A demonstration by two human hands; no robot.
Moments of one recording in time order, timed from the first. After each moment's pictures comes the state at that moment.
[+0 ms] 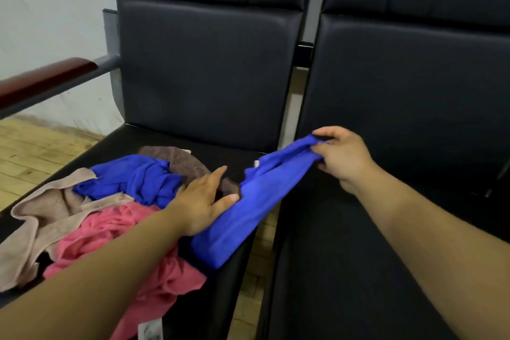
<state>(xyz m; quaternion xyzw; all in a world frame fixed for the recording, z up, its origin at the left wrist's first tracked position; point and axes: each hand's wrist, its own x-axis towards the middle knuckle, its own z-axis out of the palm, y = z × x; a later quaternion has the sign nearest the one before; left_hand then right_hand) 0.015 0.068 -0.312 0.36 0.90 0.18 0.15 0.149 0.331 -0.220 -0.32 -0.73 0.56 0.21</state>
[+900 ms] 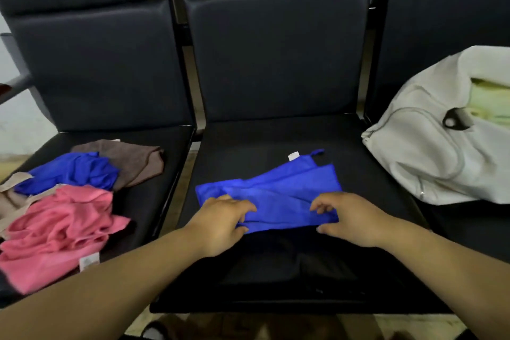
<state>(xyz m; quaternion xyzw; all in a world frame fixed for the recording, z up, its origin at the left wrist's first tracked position) 0.277 0.158 -0.309 0.58 0.80 0.06 0.13 0.505 0.388 -0.318 -0.21 -0.93 0.30 -0.03</state>
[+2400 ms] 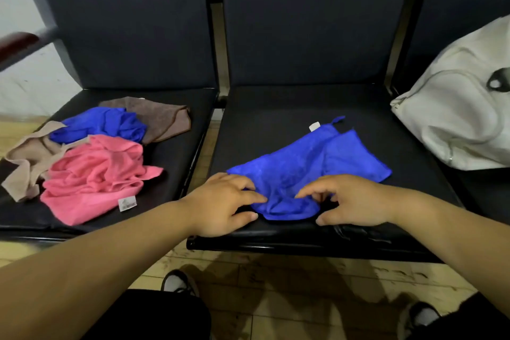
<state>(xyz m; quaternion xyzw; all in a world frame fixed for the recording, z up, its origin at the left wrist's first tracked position) 0.276 0.070 -0.302 0.66 0.74 -0.01 0.14 0.490 0.301 -0.284 -0.11 -0.92 0.35 -0.13</state>
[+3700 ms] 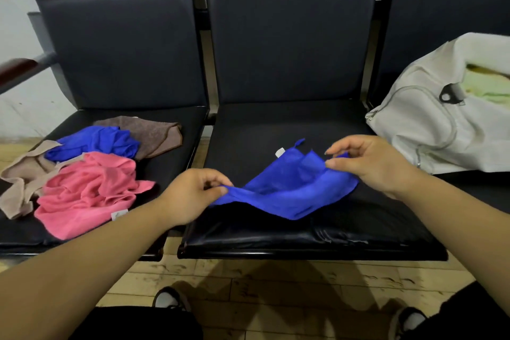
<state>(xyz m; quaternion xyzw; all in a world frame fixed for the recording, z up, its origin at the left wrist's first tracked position) 0.272 0.061 -0.274 0.45 0.80 0.33 0.21 0.517 0.335 -0.246 -0.24 -0.77 0.54 0.21</state>
